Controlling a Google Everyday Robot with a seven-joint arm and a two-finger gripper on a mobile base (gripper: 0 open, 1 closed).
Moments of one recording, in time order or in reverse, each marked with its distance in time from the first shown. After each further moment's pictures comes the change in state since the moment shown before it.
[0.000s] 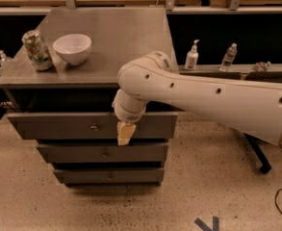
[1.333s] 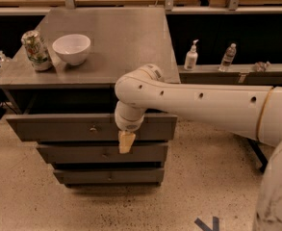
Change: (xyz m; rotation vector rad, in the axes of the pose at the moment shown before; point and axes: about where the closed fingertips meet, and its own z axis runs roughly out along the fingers) arm 0.015 0.019 0.055 -0.103 0.041 0.047
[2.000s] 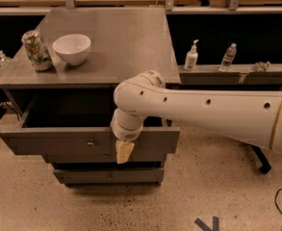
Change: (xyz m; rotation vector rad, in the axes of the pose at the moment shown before) arm -0.018 0.040 -0.009 -0.043 -0.040 -0.055
